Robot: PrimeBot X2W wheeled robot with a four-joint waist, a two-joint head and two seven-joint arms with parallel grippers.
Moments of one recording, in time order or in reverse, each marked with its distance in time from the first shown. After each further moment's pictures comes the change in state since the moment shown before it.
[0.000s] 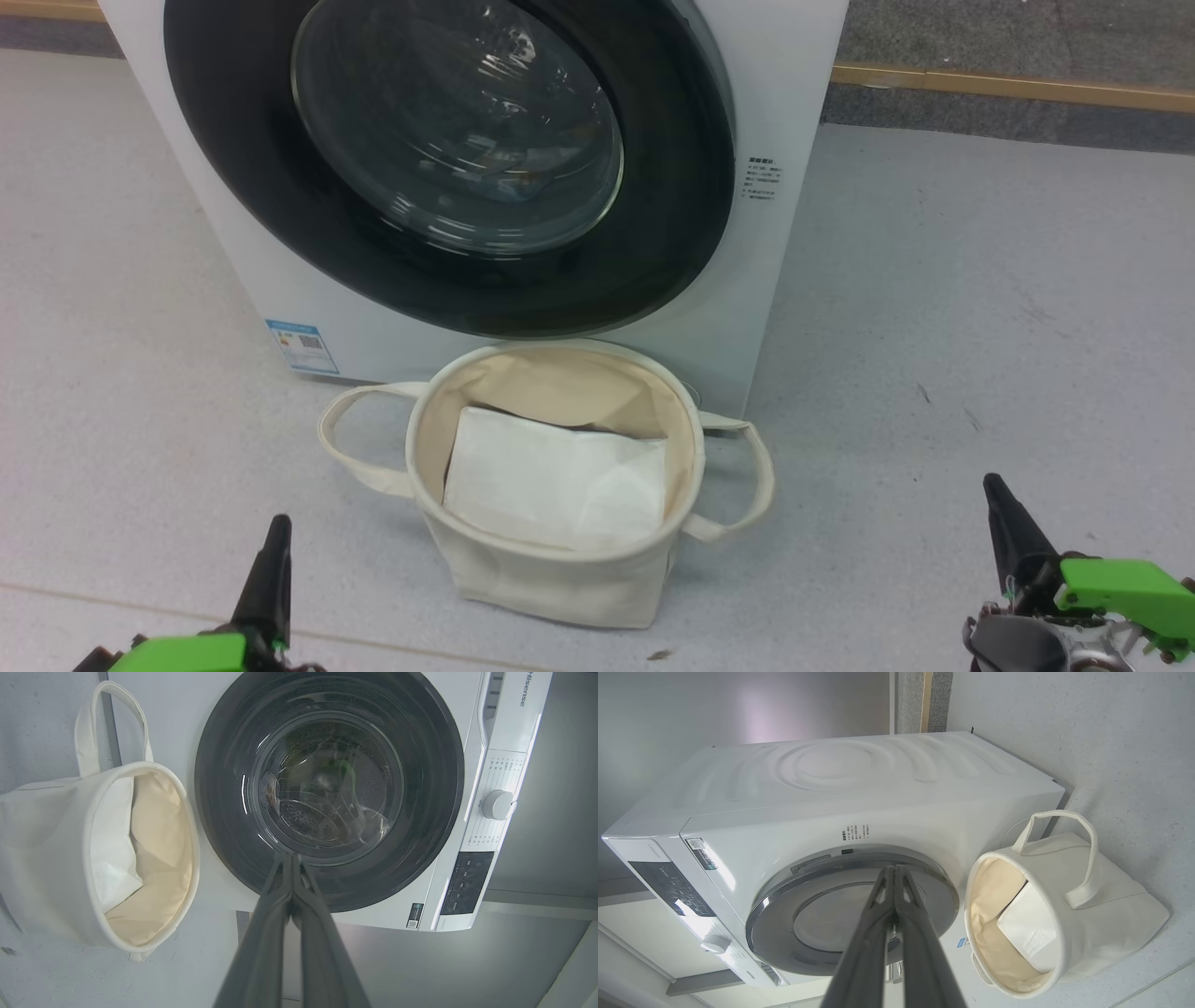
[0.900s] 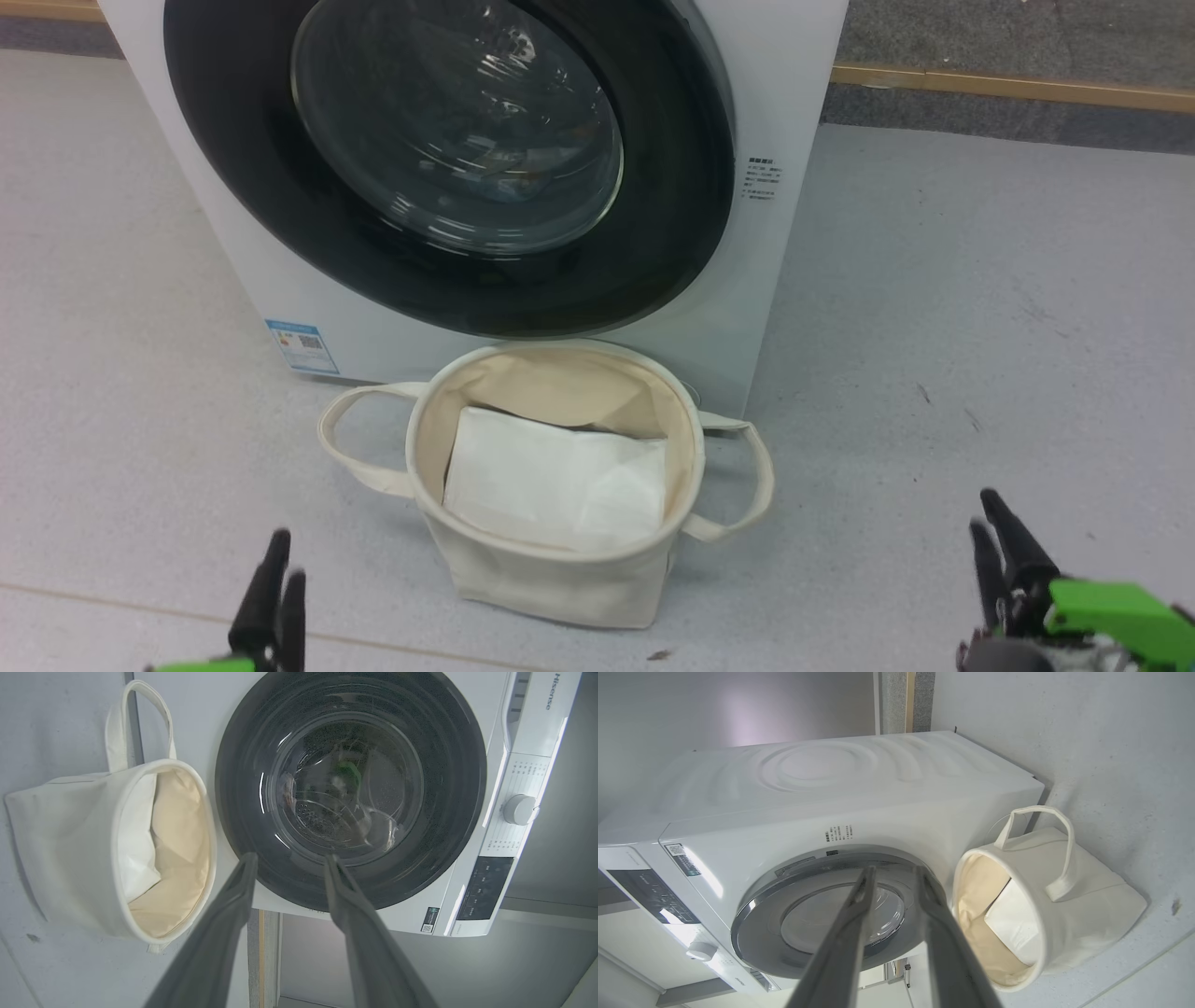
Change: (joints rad) left arm 0.009 -0.002 -0.002 0.031 0.000 0.001 0.000; right arm 0.004 0.003 0.002 0.034 0.000 0.000 -0.001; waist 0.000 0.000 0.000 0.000
